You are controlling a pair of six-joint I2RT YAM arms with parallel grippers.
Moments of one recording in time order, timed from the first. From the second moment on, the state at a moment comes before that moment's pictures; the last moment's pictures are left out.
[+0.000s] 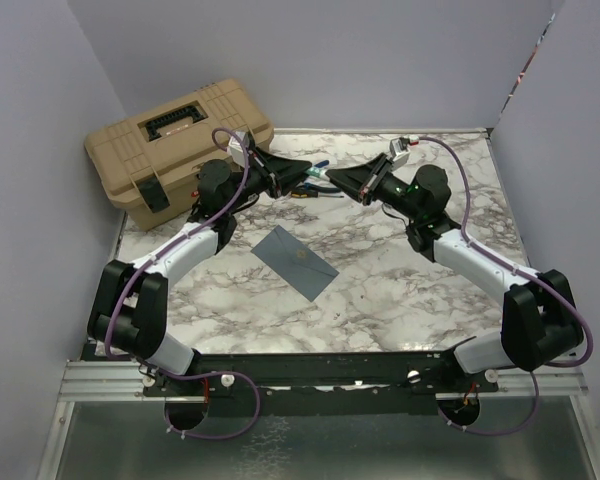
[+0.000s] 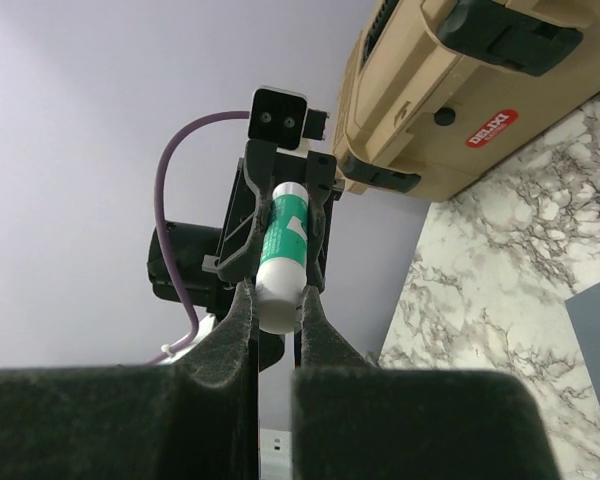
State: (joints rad) left arm -0.37 1.51 0.93 0.70 0.59 -1.63; right arm 0.43 1.43 0.90 0.63 -0.52 1.29
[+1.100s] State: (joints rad) left arm -0.38 1.53 0.96 0.71 0.53 -1.51; right arm 0.40 1.50 1.04 0.47 -0.57 1.33
